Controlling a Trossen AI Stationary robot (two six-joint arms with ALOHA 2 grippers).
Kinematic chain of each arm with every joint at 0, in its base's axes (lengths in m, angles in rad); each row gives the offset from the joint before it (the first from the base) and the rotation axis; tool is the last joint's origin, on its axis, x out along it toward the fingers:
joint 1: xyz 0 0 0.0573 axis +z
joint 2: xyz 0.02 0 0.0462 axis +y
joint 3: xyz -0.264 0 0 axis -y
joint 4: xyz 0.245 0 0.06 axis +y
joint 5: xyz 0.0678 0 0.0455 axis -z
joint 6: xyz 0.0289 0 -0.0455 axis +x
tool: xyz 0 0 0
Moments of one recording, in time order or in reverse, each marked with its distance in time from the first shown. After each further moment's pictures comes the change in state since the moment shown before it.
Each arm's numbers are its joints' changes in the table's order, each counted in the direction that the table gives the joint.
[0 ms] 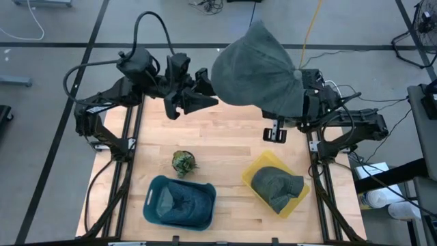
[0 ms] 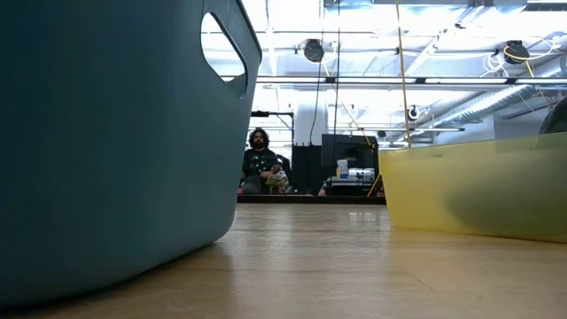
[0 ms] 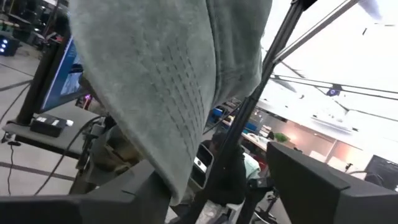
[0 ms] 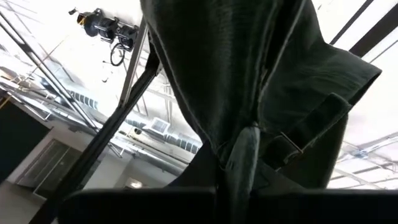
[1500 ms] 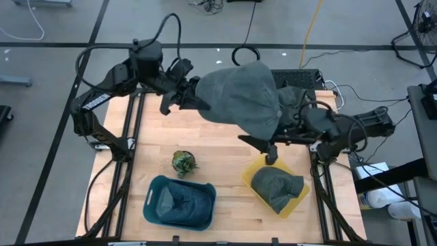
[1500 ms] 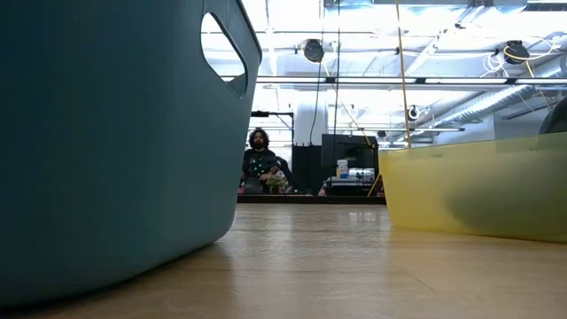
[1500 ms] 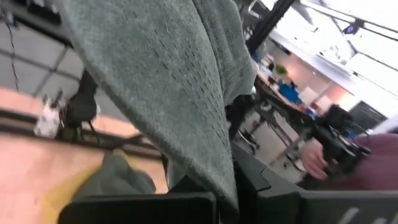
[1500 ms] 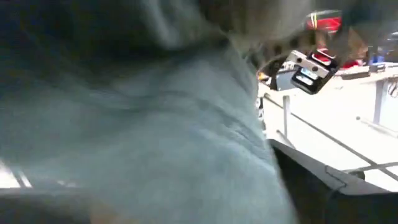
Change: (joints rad) left arm 0.177 -0.037 0.000 0.444 0.337 0.058; right arm 0.252 -0.126 0.000 0.897 0.528 0.531
